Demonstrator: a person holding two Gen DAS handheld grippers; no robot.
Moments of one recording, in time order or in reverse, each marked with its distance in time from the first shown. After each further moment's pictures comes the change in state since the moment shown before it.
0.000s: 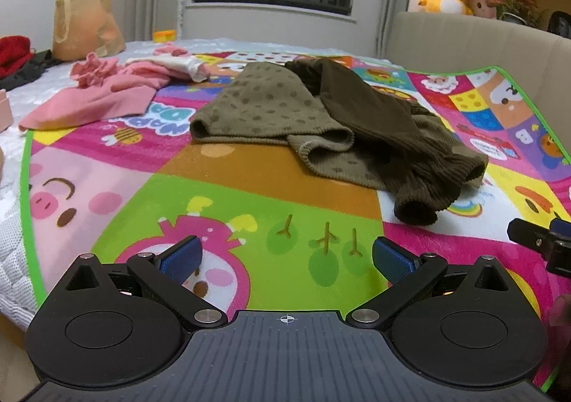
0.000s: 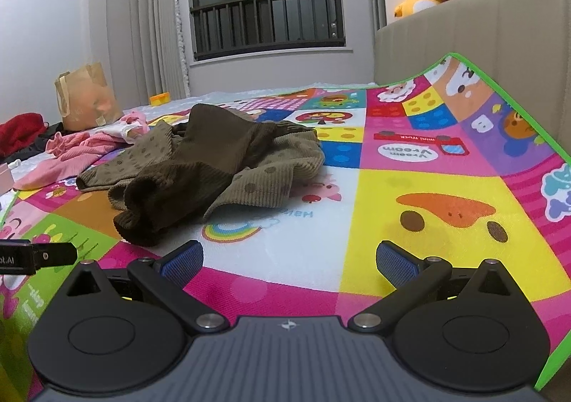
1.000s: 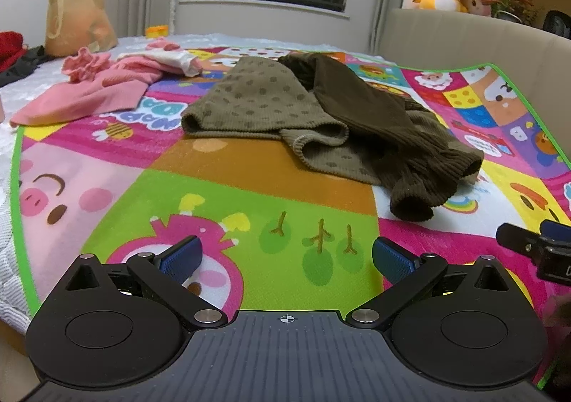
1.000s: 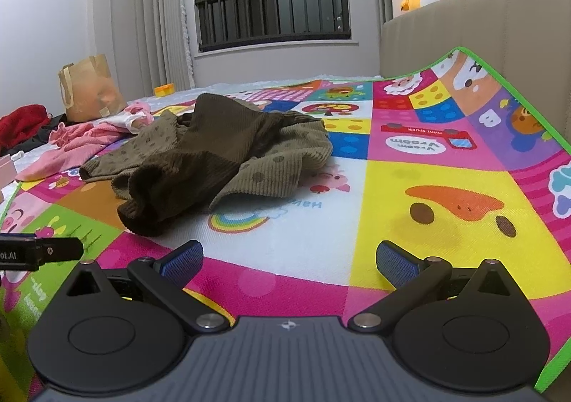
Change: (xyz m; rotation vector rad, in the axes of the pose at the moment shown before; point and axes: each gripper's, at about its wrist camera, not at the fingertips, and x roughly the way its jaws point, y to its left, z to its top) left arm 0.005 0.000 0.002 -0.012 0.020 -0.030; right arm 0.004 0.006 -0.004 -0.020 0.026 0.009
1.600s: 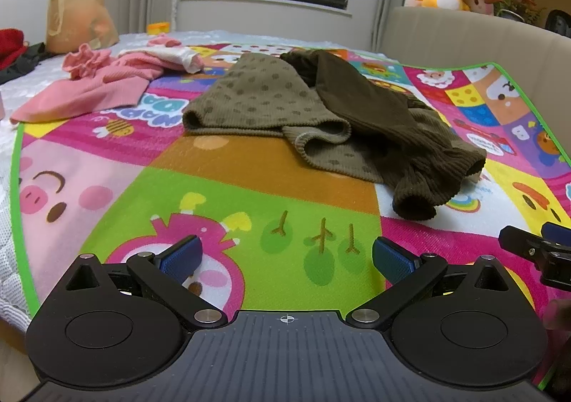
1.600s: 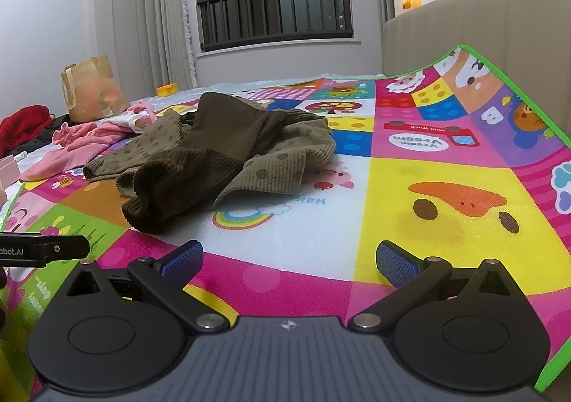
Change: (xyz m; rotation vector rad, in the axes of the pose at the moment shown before) left arm 0.000 0.001 0.000 -0.005 0.010 0.002; right arm -0.001 0.000 -0.001 0.007 0.004 0.014
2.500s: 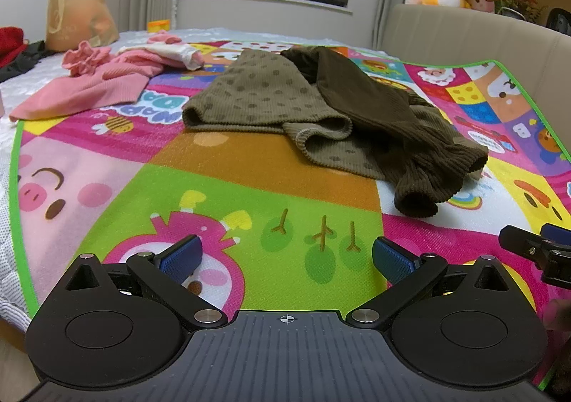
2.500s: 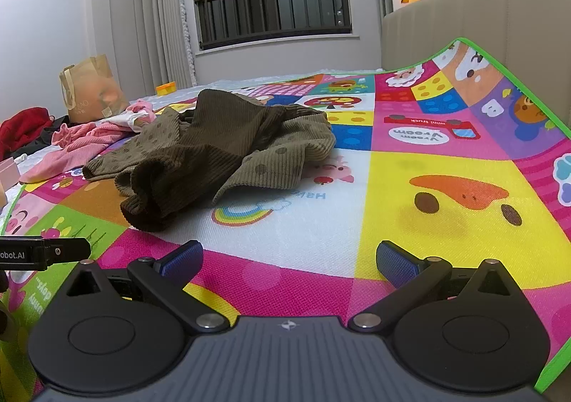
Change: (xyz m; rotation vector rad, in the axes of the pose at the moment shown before) left arm 0.002 0.001 -0.001 -0.002 0.009 -0.001; right arm 0.002 -0.002 -0.001 0.019 0.012 0.005
